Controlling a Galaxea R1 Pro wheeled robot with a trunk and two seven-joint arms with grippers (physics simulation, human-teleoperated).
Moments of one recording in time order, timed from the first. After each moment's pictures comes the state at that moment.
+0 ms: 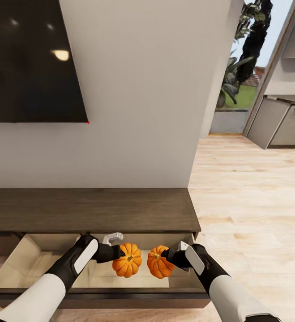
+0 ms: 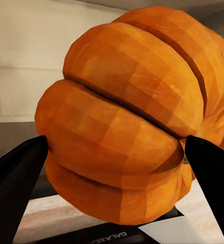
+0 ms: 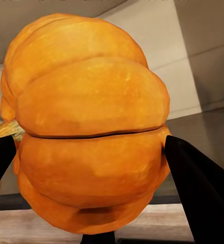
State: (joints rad) left arm -0.67 0.06 -0.34 -0.69 0.68 0.82 0.01; right arm -0.69 0.11 0.03 -0.45 -0.55 0.61 -0.11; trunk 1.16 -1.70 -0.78
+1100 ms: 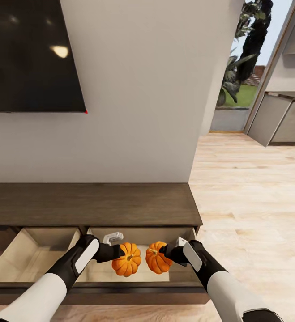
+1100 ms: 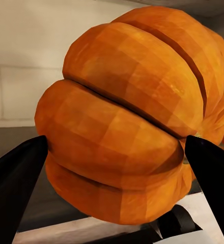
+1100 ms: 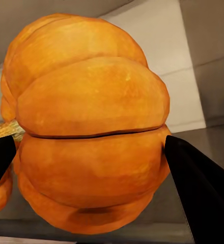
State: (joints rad) left arm -0.67 0.06 -0.35 -0.69 0.68 0.81 0.04; right arm -0.72 0.12 0.07 -0.45 -0.55 0.59 -0.11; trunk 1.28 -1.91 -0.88
